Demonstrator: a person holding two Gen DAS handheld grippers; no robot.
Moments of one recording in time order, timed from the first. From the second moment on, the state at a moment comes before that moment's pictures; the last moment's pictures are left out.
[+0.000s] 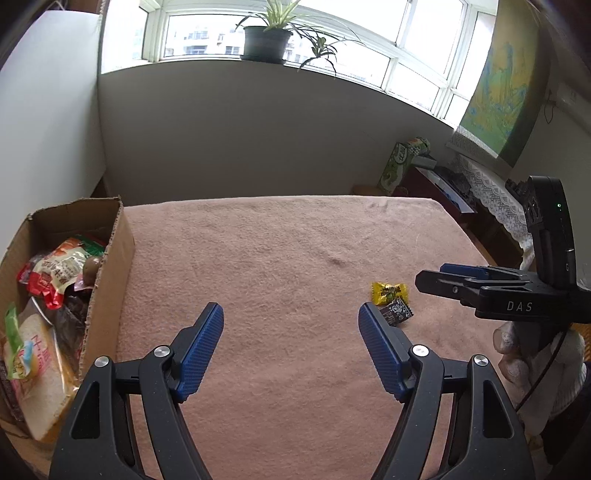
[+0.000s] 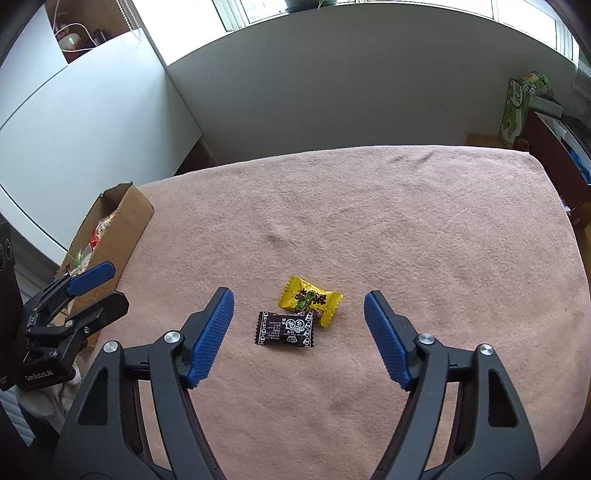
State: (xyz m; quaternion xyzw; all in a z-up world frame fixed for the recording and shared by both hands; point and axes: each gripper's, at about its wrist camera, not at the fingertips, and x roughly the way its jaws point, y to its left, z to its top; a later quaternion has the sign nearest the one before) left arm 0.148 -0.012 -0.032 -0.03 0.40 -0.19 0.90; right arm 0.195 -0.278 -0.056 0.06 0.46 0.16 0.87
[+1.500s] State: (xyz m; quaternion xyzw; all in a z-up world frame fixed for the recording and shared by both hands) left arm 0.171 -0.136 -0.087 0.09 0.46 -0.25 0.85; right arm 0.218 -0.307 -0.082 0.08 0.49 0.17 0.85
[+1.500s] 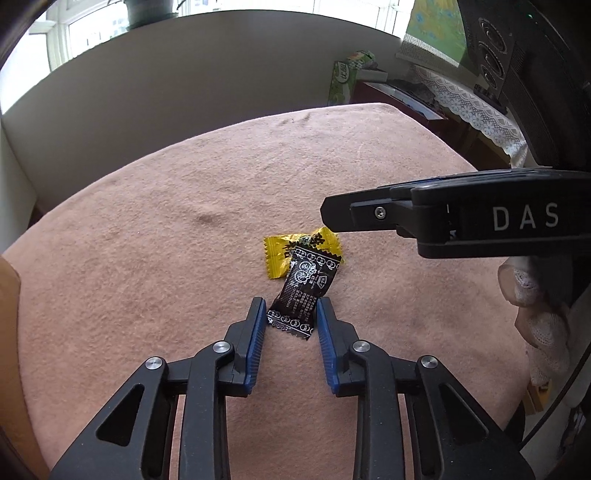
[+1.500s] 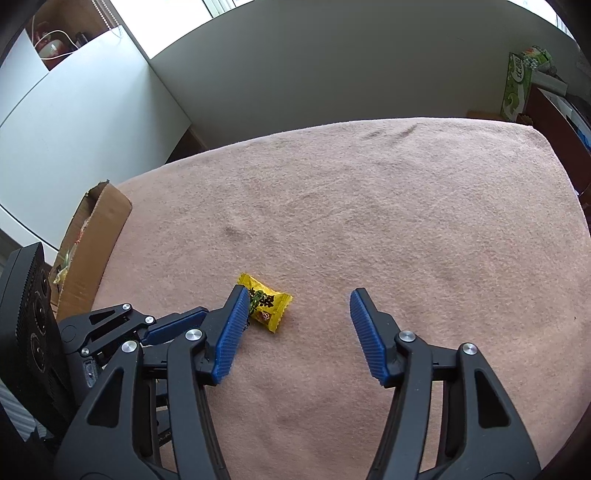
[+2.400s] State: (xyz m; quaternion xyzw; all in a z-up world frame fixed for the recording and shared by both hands) left arm 0.178 -0.074 -0.085 0.06 0.47 -0.20 0.86; right arm 0.208 -0.226 -0.096 -0.15 0.48 0.24 0.83
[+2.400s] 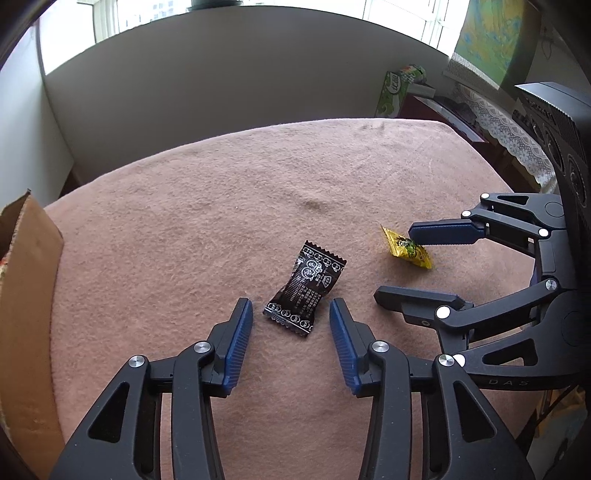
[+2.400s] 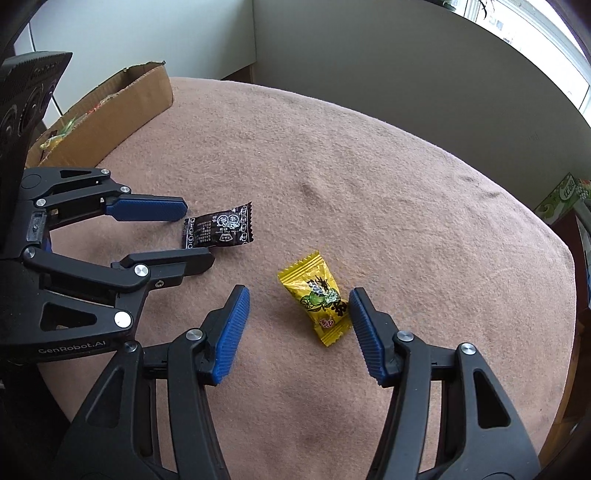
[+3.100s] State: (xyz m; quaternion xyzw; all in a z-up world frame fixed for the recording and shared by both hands) left arm 0.187 -0.085 -0.089 0.07 0.46 -0.18 0.87; right arm 0.211 -0.244 -0.097 -0.12 0.48 0.19 0.84
